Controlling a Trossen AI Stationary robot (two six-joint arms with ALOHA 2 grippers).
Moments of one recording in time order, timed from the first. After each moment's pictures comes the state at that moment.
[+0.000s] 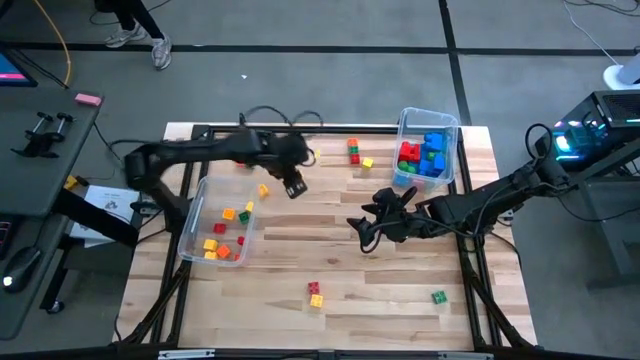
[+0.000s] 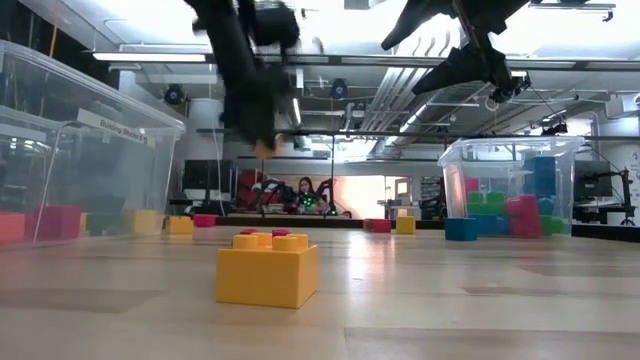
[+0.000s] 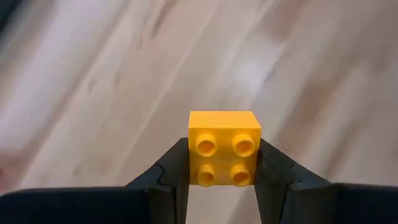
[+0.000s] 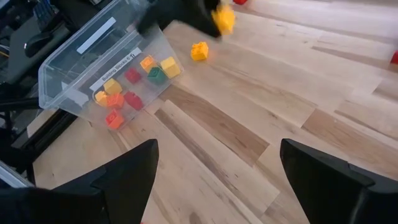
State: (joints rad) left arm 0.30 1.66 1.32 -0.83 -0.04 -0.20; right arm 0.32 1.33 0.95 -0.32 0.59 0.99
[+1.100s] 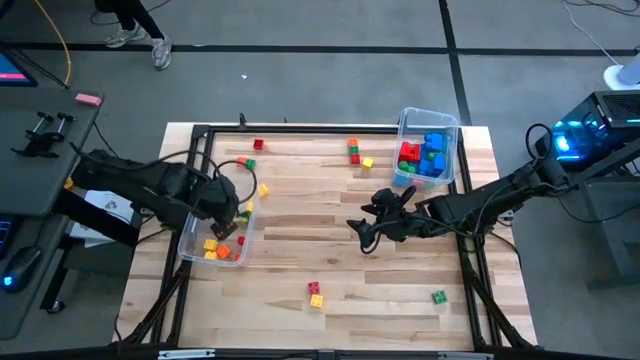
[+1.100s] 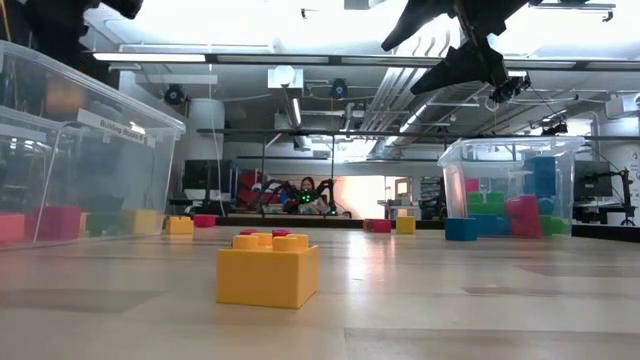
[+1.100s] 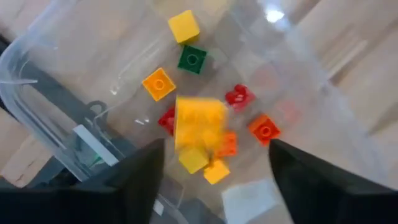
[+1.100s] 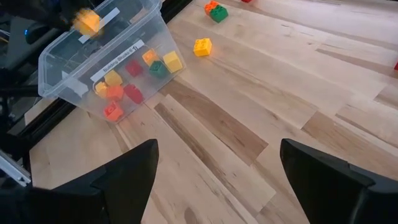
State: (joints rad) left arm -0.24 1.15 1.20 -1.54 -0.13 -0.99; right arm 0.31 1.33 0.95 -0.32 0.56 0.94
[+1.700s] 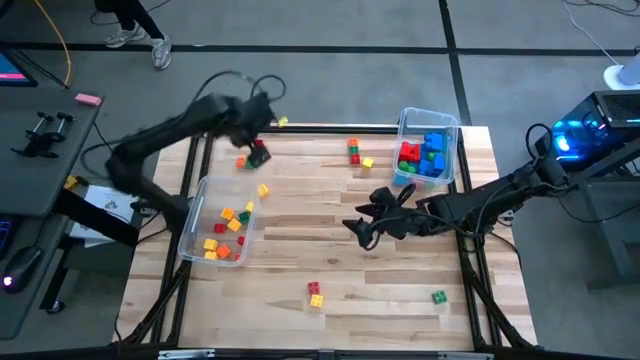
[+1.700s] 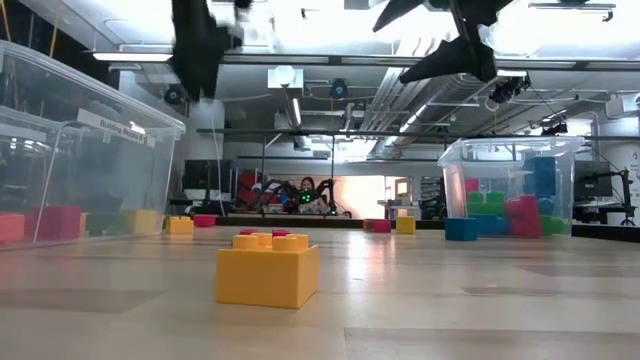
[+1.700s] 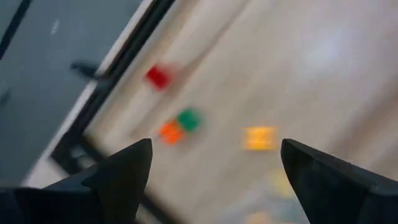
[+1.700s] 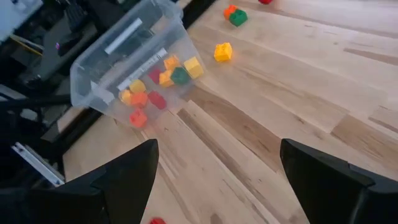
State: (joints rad) left arm 0.50 1.49 1.54 -1.37 -0.26 -0.12; right arm 0.30 1.33 0.95 -0.23 0.52 0.94
